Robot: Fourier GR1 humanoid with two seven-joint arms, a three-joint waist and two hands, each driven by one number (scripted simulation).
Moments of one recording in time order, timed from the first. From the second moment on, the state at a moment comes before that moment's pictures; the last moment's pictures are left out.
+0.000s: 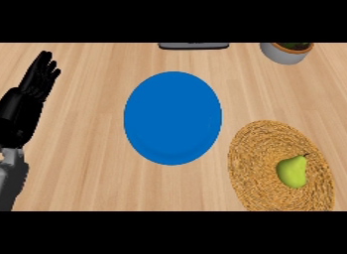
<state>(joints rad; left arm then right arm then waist) -0.27 0.40 0.01 -1.58 0.16 0.04 0.09 0.60 -0.21 0.38 -2.17 1.39 -0.11 0.88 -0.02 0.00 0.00</state>
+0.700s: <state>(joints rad) -0.27 0.37 0.00 -1.58 0.14 0.02 0.08 0.23 -0.04 0.68 -2.30 1.49 -0.02 0.90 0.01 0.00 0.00</state>
